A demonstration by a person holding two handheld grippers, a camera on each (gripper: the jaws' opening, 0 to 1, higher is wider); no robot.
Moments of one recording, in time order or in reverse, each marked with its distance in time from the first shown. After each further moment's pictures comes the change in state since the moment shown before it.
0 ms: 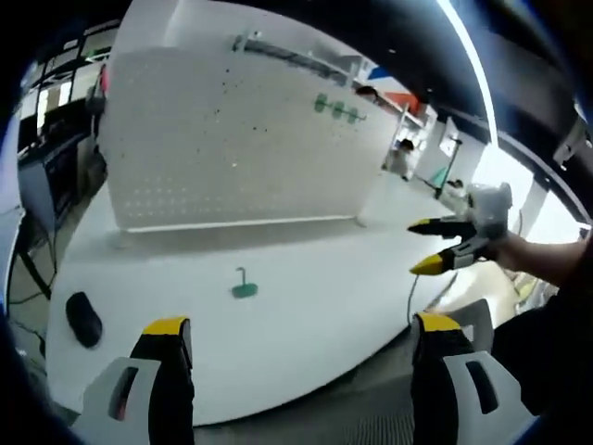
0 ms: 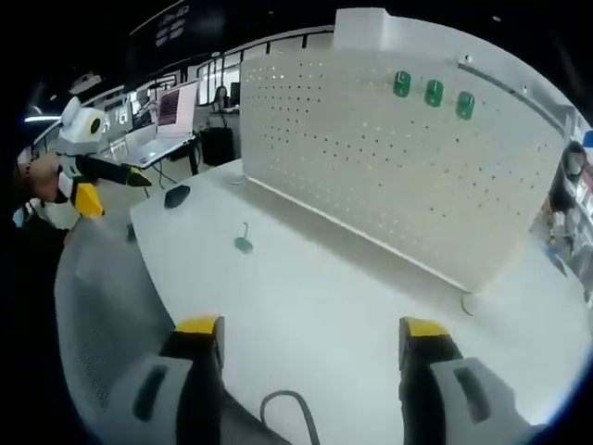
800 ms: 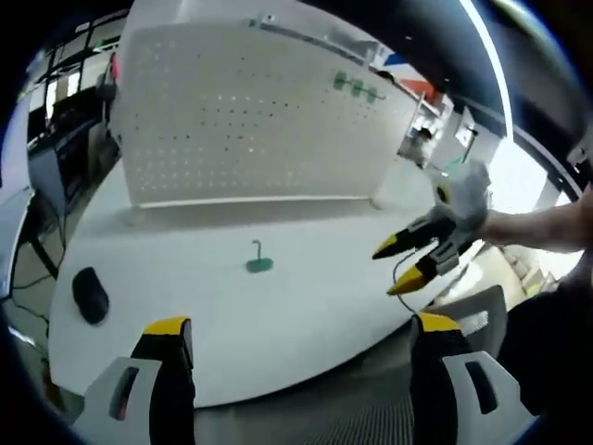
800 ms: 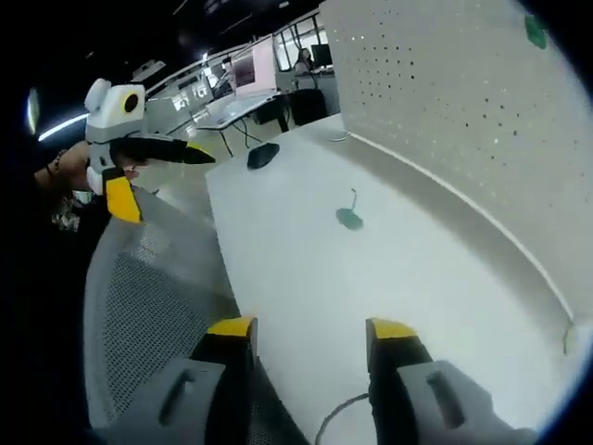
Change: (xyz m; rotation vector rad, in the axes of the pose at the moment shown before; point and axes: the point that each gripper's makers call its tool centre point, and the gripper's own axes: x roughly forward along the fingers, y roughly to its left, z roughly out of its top) left arm 0.000 0.013 -0.023 -0.029 0.059 0.035; right arm 0.087 0.104 -0.005 -0.077 0.220 0.497
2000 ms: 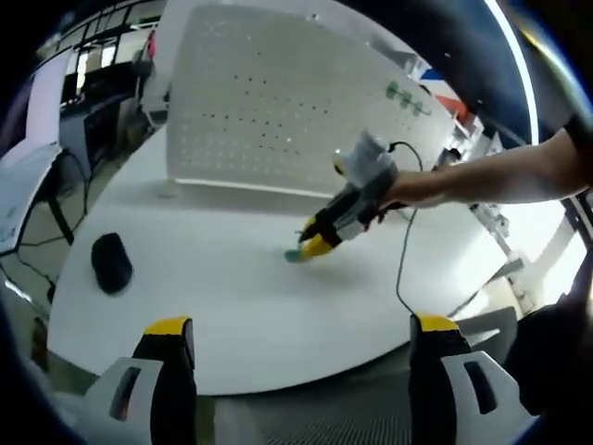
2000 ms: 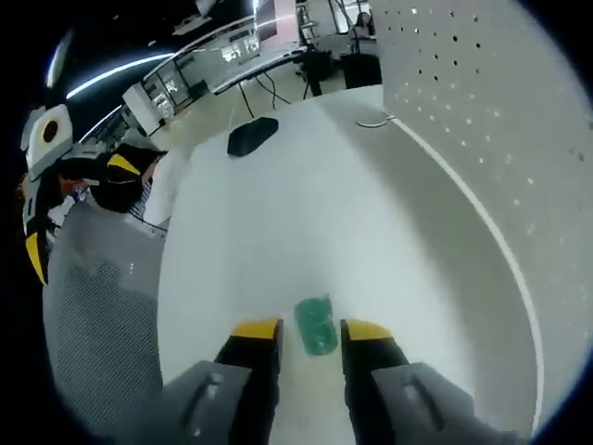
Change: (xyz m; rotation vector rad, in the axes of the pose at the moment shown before) left arm -0.006 0.043 -0.013 -0.159 -0.004 0.080; right arm 0.138 -0.049 0.073 -0.258 0.253 0.167
